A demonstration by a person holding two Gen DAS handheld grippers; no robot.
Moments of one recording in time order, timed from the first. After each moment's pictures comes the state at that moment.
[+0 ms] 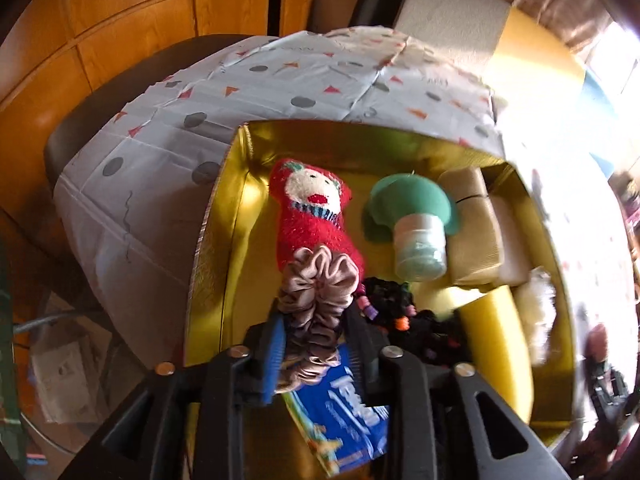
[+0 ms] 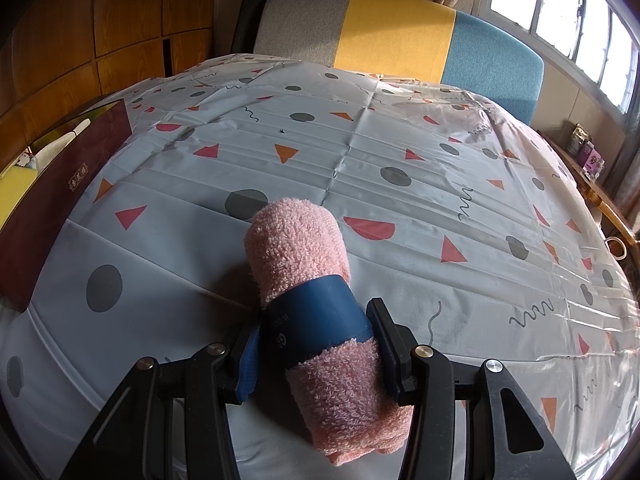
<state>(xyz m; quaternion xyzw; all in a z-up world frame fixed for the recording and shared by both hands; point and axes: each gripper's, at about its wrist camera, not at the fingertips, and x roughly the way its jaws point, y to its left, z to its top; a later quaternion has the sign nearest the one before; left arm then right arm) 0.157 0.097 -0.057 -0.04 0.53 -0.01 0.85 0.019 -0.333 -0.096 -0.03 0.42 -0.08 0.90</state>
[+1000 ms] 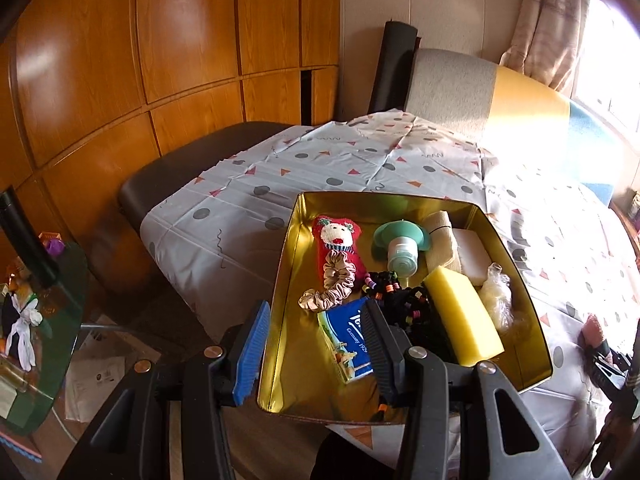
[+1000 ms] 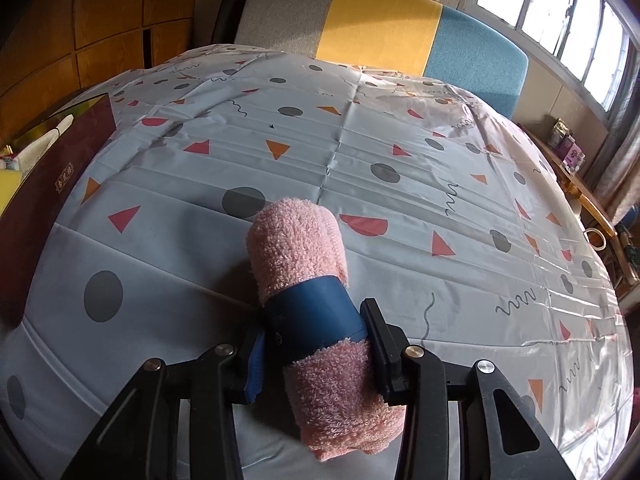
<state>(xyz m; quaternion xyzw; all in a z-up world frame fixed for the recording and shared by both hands) 0.029 0.100 0.018 -0.02 0.38 0.05 0.93 0.022 -0.317 -0.090 -0.03 0.44 -0.13 0.89</state>
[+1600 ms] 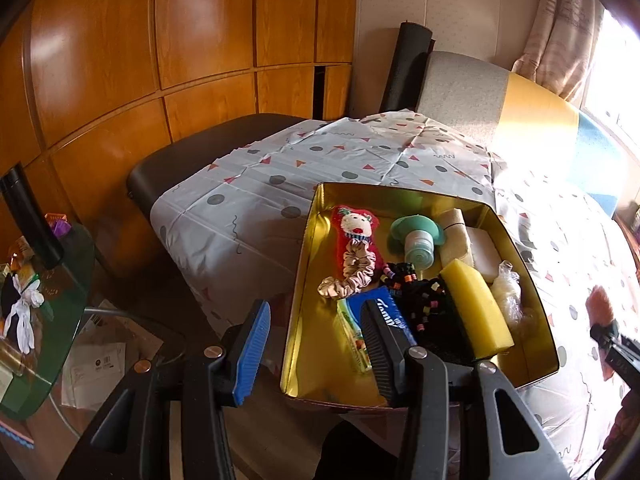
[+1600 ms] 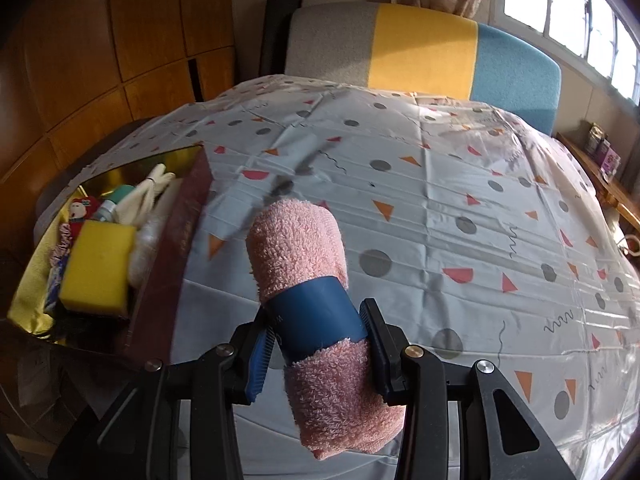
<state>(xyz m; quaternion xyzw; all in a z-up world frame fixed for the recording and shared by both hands) 0.020 0.119 0.011 -0.05 0.38 0.06 0.92 0.027 -0.232 -0.026 0.01 0.41 -0.04 0.91</state>
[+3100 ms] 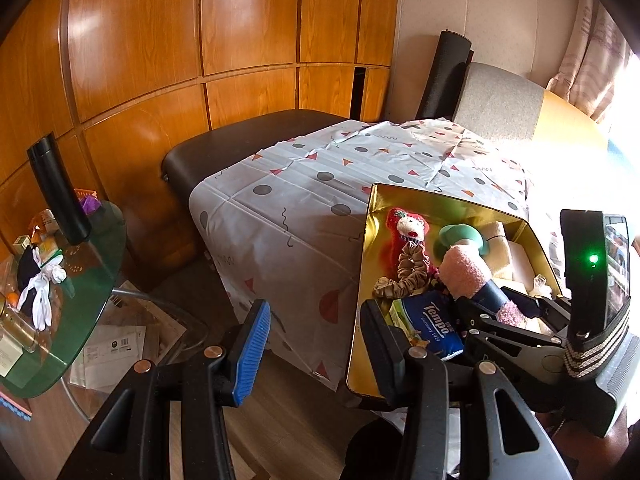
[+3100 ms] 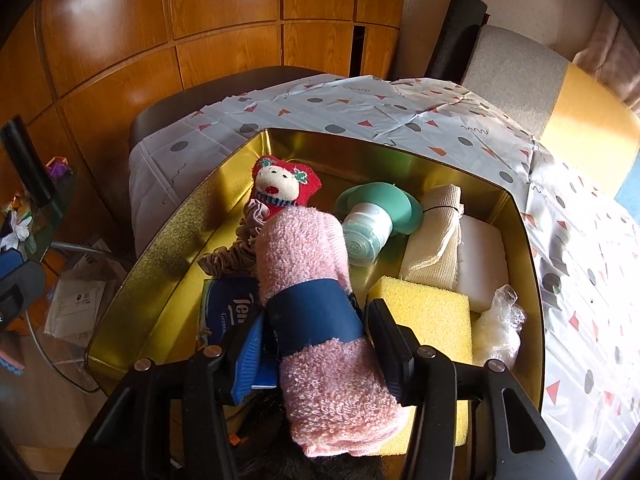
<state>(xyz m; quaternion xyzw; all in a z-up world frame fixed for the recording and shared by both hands) 0.012 0.160 0.009 -0.07 0.38 0.11 0.92 0.109 0.013 -0.049 -0.09 0.44 0.15 0.88</state>
